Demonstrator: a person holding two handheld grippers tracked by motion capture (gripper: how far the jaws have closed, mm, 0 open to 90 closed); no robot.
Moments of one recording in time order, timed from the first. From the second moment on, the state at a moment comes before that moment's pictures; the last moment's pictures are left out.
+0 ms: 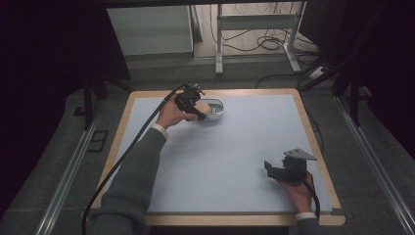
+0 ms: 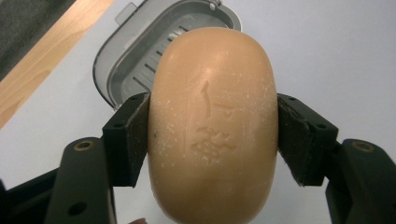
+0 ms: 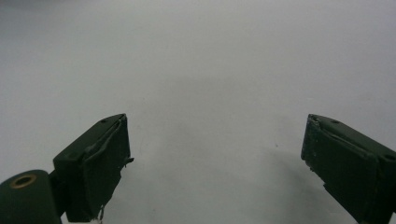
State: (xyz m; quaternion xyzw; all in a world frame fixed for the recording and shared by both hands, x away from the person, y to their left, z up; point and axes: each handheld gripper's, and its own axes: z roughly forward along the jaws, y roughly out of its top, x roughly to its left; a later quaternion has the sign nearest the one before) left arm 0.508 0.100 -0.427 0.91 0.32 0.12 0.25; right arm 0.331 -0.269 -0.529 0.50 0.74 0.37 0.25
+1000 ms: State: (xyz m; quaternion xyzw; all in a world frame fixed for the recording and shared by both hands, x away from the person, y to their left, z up) left arm 0.556 0.085 -0.443 0.92 0.31 0.11 0.23; right arm 0.331 -0.269 -0.529 0.50 0.74 0.37 0.25
